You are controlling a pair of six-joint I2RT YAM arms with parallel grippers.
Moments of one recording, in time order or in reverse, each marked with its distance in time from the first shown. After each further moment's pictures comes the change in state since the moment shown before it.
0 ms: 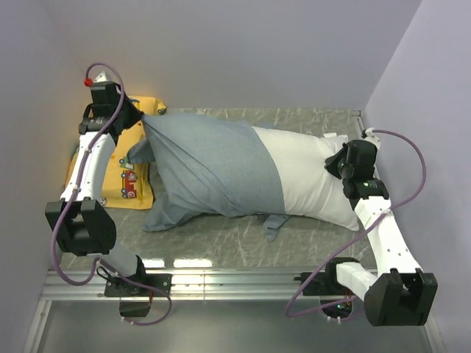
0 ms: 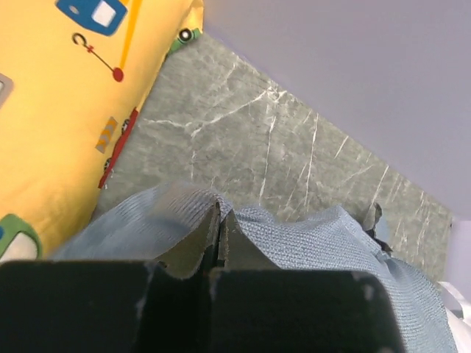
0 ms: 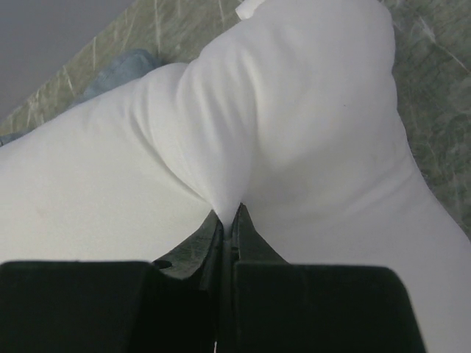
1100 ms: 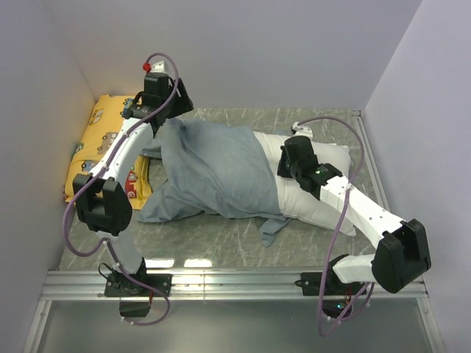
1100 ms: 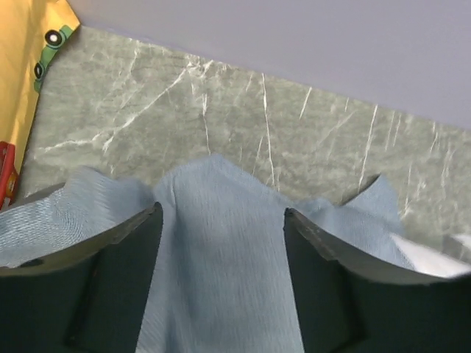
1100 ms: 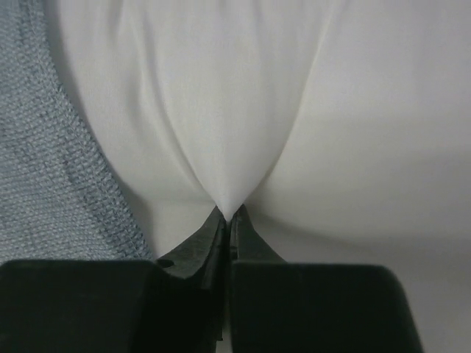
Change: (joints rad) left arm -0.295 0.225 0.185 0.056 -0.090 0.133; right arm 0.516 0.274 0.136 -0.025 0.196 -0.114
